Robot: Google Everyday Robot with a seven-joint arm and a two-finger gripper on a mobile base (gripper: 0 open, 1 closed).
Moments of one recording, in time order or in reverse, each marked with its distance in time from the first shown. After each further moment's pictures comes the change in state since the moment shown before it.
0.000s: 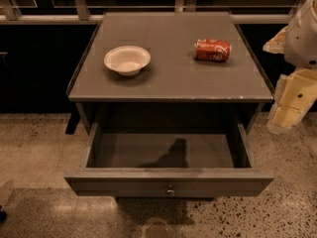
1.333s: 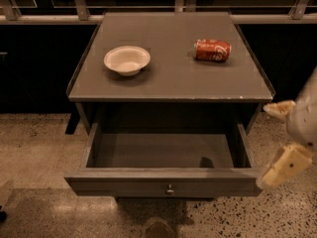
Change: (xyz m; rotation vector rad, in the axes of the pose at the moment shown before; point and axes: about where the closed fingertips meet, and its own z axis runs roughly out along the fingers) arm 0.047 0.060 0.096 -0.060 -0.260 0.172
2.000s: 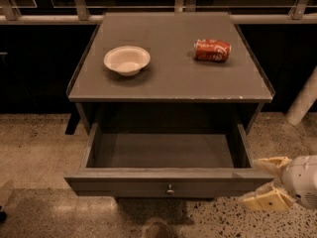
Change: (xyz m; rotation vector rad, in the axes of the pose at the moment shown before) arm 0.061 0.048 0.078 -0.013 -0.219 0.277
